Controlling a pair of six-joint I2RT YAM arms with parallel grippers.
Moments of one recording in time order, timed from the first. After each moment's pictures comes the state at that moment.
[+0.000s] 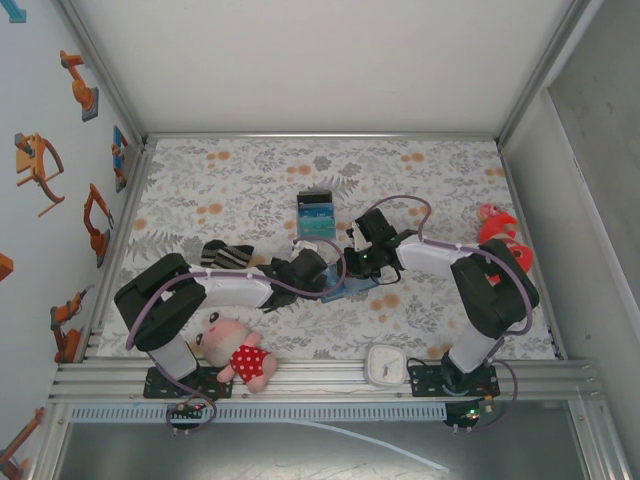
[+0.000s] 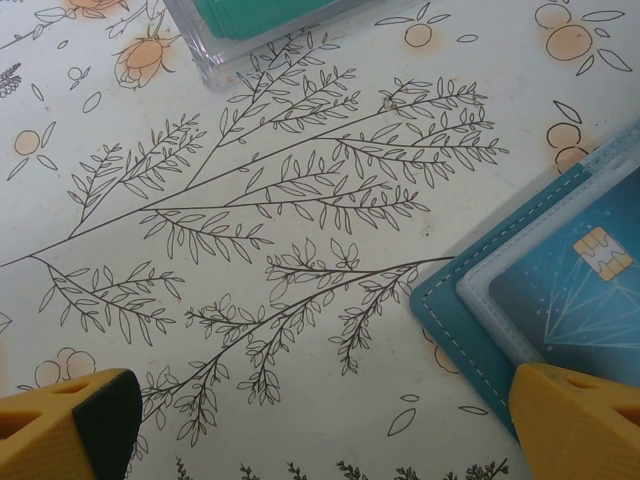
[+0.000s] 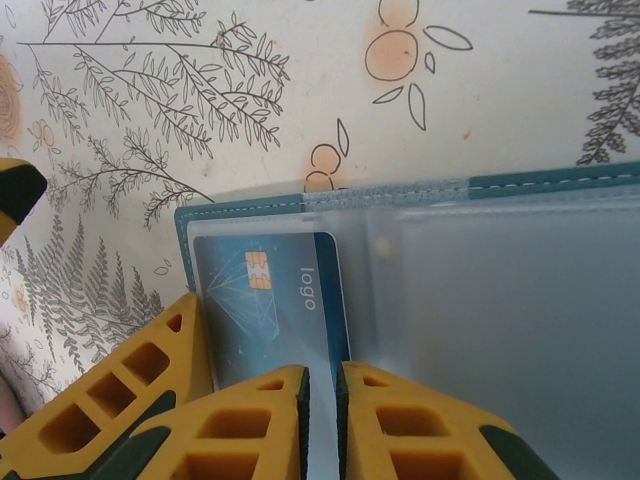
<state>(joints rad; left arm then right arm) -1.02 1.68 0.78 -0.14 -0.47 -0.46 0.60 1.68 0.88 -0.29 -0.44 0.57</state>
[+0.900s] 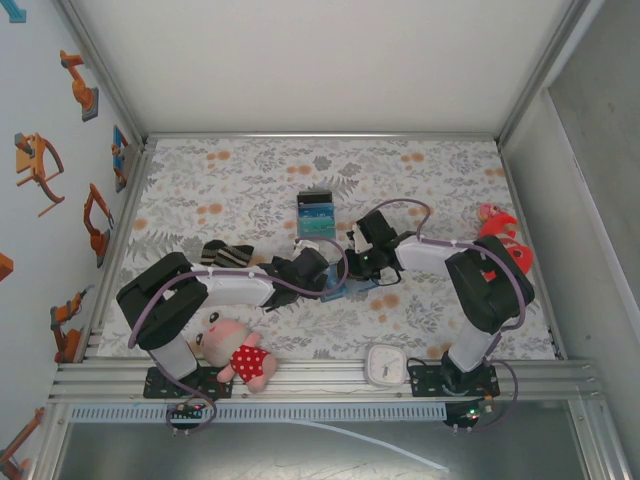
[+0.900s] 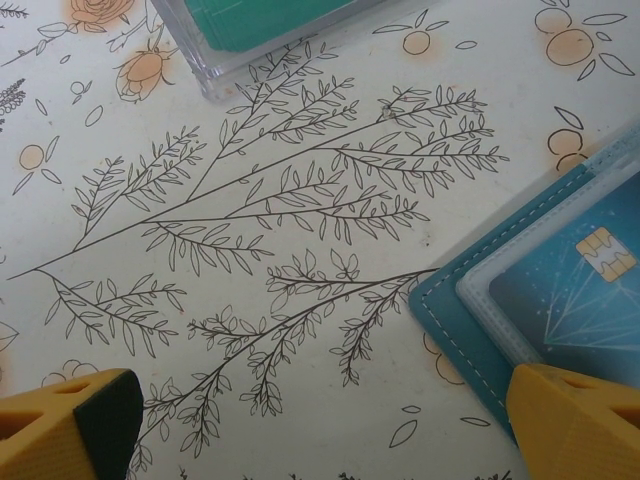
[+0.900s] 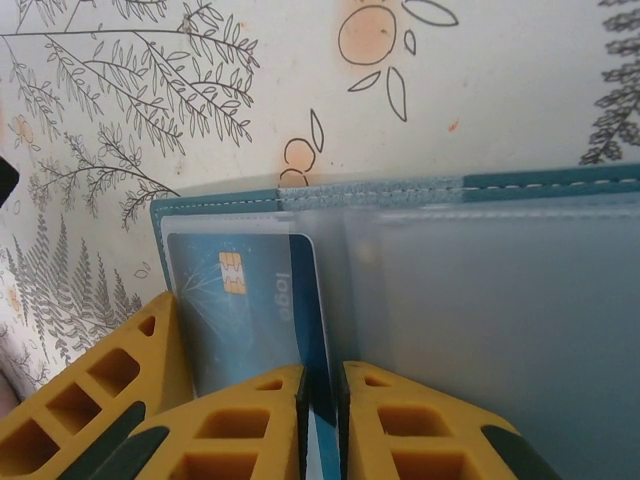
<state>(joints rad) -1.02 1.70 0.80 -0.15 -0.48 -0.44 0.58 1.72 0.86 -0.24 -0.48 0.57</state>
